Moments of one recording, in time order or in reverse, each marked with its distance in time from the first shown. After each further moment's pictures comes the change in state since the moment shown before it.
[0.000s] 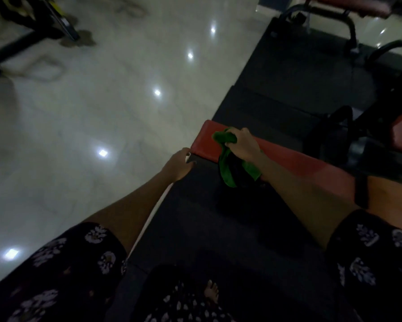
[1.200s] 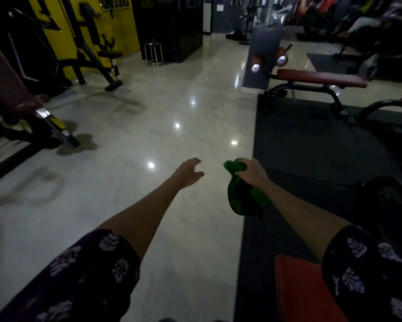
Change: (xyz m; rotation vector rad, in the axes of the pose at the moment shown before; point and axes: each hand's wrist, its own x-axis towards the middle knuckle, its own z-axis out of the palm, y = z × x) left_hand 0.514 -0.073 -0.428 0.233 -0.006 0.229; right_hand 0.537 -0.252 -0.033 0.159 0.206 0.144
